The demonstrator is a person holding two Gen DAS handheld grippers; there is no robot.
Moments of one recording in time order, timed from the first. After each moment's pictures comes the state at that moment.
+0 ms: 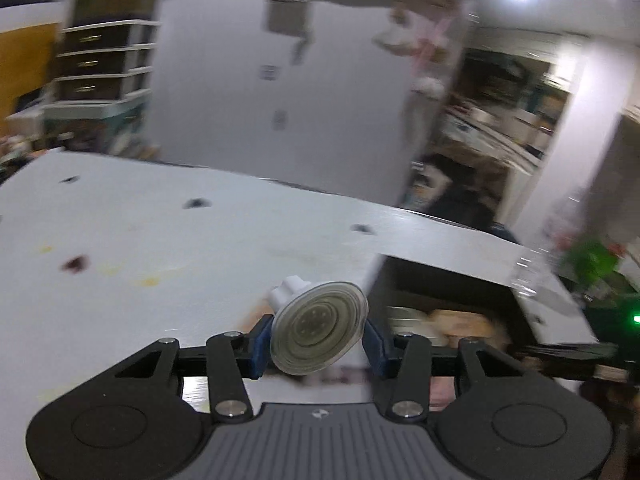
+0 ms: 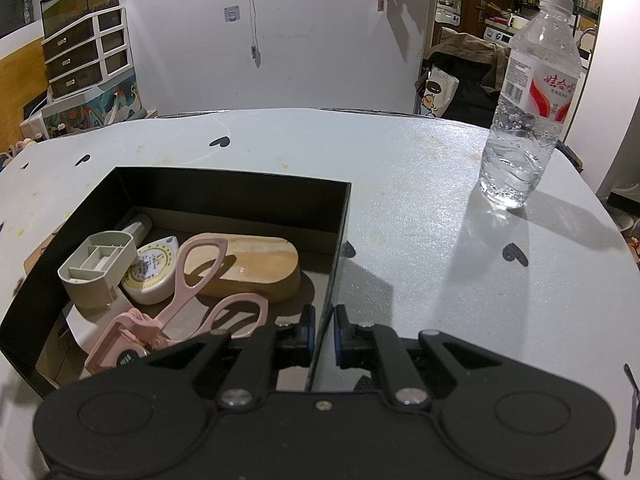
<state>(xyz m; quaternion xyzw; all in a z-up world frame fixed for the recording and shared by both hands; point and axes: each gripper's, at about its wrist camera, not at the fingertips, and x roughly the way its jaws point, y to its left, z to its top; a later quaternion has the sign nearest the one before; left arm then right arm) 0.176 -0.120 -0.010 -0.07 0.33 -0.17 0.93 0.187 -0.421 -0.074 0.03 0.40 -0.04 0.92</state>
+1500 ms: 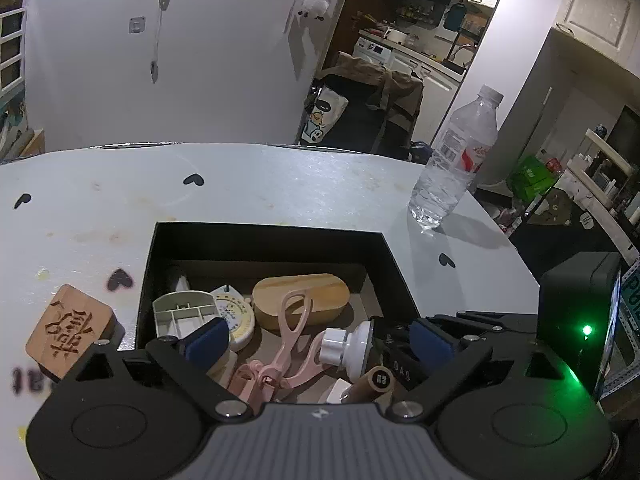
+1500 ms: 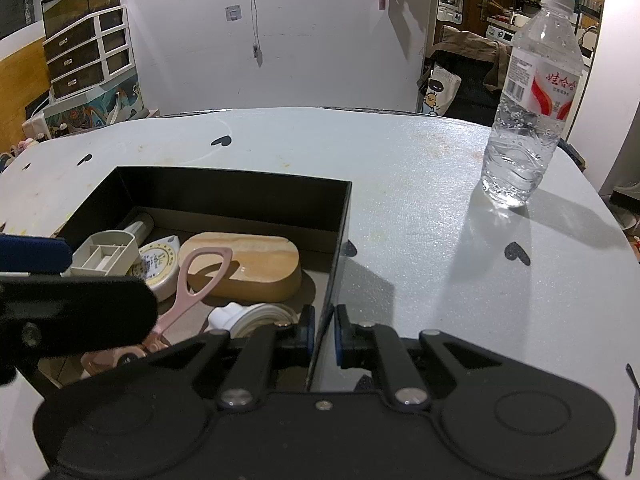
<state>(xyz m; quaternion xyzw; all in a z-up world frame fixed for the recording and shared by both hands) 0.205 -0.271 -0.022 -0.02 0.41 -0.27 0.87 0.188 -0.423 -0.074 0.03 0.40 -0.04 0.91</state>
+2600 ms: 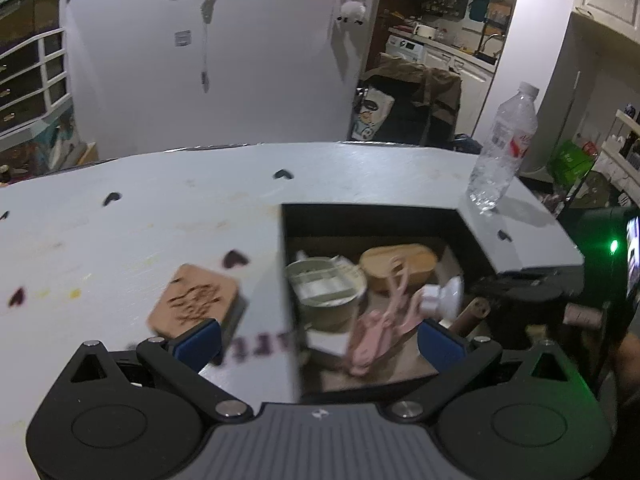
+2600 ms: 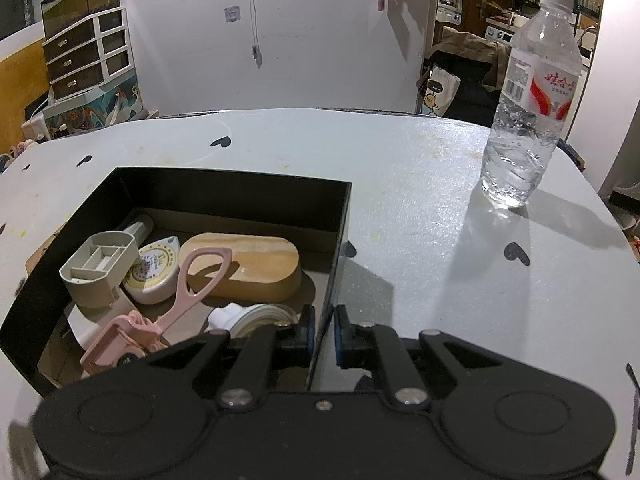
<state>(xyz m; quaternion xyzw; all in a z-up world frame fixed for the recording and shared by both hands) 0.179 -0.190 -0.013 0.04 0.40 -0.21 0.89 0.187 -0.422 -0.075 0.03 0.40 -0.04 0.92</state>
